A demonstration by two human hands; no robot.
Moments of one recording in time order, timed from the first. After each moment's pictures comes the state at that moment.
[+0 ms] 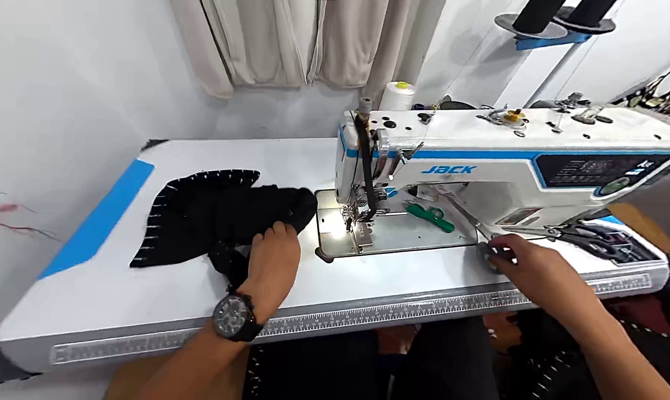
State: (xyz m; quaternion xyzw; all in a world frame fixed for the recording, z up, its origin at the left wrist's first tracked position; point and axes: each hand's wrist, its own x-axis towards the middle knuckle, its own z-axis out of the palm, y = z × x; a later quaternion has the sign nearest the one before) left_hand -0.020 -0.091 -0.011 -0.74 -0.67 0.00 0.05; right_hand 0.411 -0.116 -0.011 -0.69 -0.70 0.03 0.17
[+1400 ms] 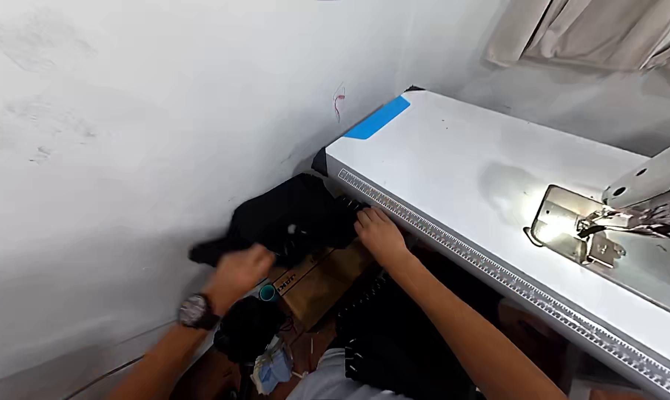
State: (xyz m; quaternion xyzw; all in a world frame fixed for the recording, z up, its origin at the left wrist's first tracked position) left_hand -0.233 -0.540 -0.079 -0.61 -0.78 -0.05 0.15; right_hand -0.075 -0.219 -0.097 -0.05 -0.98 -0.03 0.17
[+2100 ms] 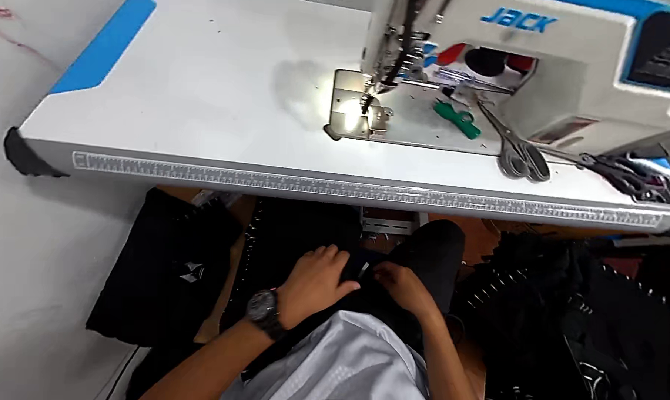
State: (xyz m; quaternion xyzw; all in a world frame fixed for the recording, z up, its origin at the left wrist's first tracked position) left_hand 0.062 -0.302 -0.127 -0.78 -0.55 -0.02 -0.28; right_hand 0.317 -0.277 -0.198 -0.59 -0.68 0.44 -0.01
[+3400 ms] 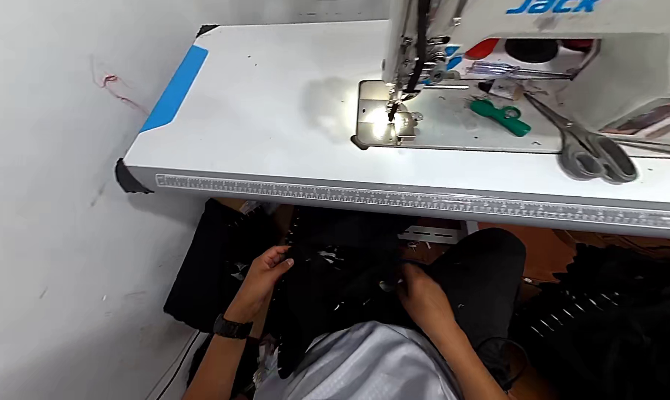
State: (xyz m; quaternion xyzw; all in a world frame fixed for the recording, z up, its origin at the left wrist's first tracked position) left_hand -0.090 -0.343 -0.160 -0.34 -0.67 -0.42 -0.51; right_hand 0.260 -0.289 -0.176 -0.59 -0.71 0.35 0.11
